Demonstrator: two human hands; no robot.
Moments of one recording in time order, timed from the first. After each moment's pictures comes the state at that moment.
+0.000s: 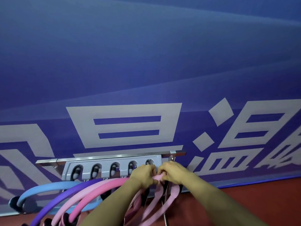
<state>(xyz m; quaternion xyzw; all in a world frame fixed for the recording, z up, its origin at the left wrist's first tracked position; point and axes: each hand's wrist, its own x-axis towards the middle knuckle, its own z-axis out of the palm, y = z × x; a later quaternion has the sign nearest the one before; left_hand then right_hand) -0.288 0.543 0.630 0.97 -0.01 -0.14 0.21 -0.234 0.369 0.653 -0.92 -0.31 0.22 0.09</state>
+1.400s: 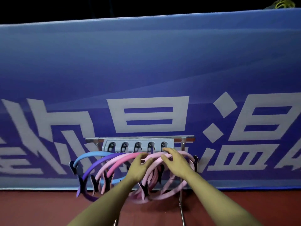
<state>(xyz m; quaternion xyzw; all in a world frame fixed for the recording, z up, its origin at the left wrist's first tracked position) -0.468 0.559 0.673 0.83 0.16 0.05 0.53 -0.398 0.366 0.706 -0.88 -0.22 0.10 0.41</state>
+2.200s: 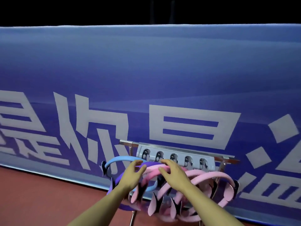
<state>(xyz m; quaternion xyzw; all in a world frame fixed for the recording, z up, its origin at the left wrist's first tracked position) -0.525 0.748 0.658 0.81 0.25 0.10 0.52 -0.421 0.550 0.687 -0.87 -0.33 0.11 0.35</state>
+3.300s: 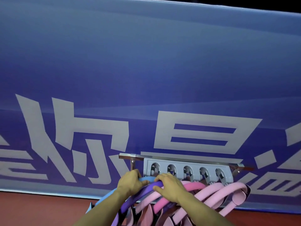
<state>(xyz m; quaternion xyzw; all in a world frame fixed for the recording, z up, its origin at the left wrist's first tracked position) -0.440 0.873 0.632 0.94 0.20 -0.09 0.26 -0.372 0.677 0.633 -0.92 -0.34 0.15 0.15</state>
